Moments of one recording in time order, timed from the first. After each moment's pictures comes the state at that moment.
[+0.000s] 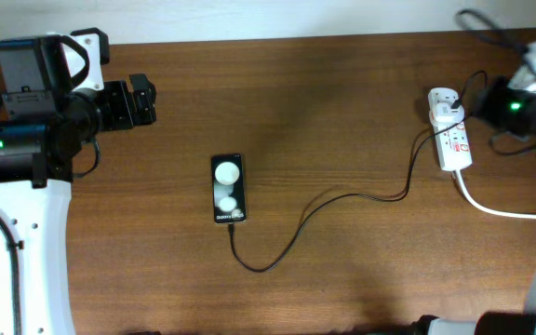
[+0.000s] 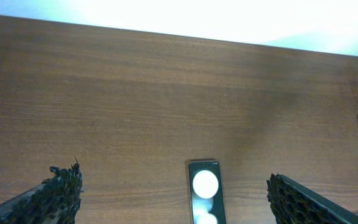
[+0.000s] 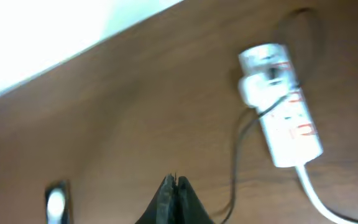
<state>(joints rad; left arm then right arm) 0.05 1.48 1.78 -1.07 0.18 -0.07 -0.30 1.49 1.62 -1.01 -0.34 0.16</state>
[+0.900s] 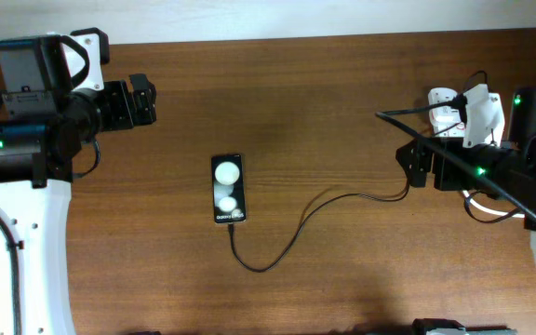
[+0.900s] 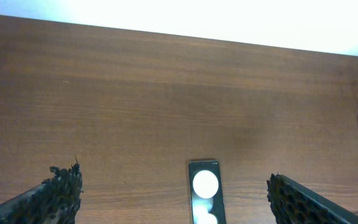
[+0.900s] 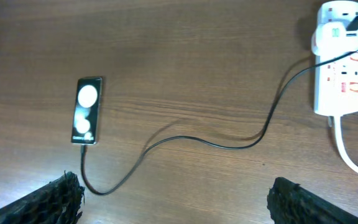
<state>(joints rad) 0.05 1.48 1.78 -1.07 0.18 -0.07 -0.08 1.23 1.62 -1.35 -0.32 0.01</state>
